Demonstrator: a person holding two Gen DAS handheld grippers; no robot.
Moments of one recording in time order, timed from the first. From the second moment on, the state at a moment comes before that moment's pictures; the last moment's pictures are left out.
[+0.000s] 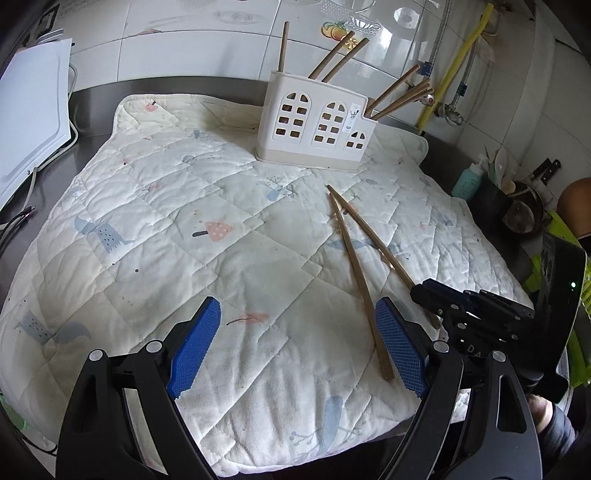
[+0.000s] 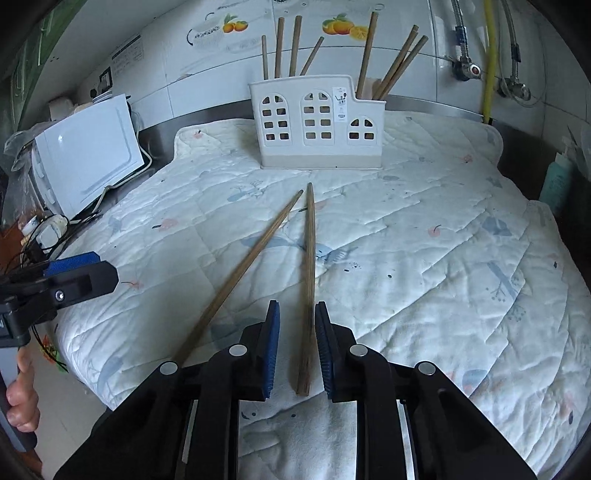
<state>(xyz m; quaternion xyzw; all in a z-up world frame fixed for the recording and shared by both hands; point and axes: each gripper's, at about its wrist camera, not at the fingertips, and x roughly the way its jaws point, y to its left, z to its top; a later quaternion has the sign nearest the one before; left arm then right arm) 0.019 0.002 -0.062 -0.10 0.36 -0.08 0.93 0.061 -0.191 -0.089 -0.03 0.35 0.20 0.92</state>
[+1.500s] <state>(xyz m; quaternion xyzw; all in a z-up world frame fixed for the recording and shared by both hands) 0.035 -0.086 -0.097 -0.01 0.38 -0.10 0.92 0.040 -0.234 -0.100 0.02 0.34 0.19 0.92</state>
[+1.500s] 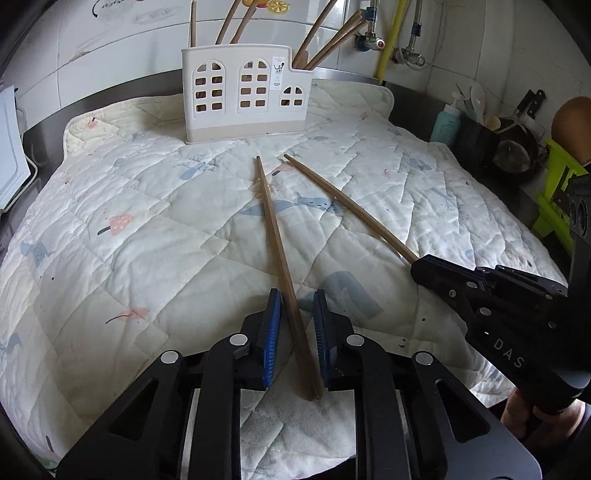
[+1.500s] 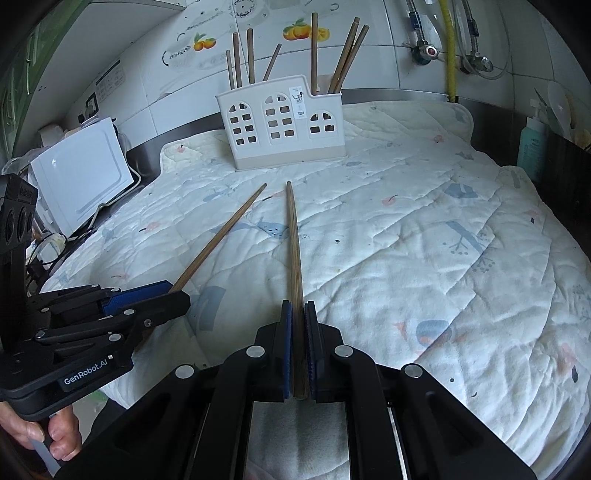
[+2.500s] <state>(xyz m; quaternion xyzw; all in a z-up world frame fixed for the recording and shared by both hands) 0.059 -0.017 0.002 -0.04 0.28 -0.13 0.95 0.097 -0.225 0.073 -0.05 0.26 0.26 0.93</state>
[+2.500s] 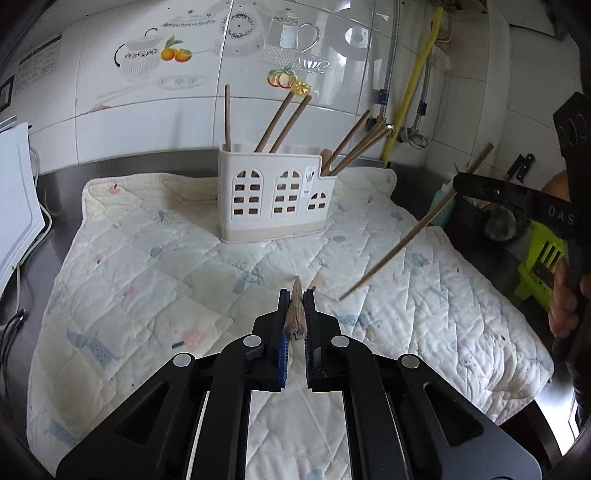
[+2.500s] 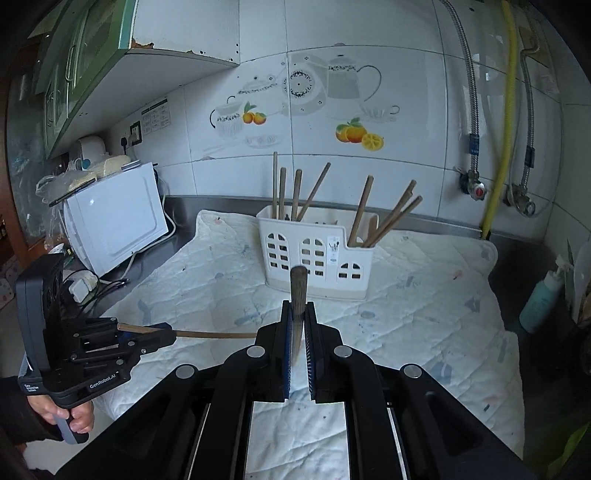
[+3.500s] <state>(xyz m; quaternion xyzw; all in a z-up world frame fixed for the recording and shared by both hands) 0.165 0.049 0.139 -0.06 0.17 -0.08 0.98 0.284 -0.201 0.195 -0.01 0.16 0.18 0.97</state>
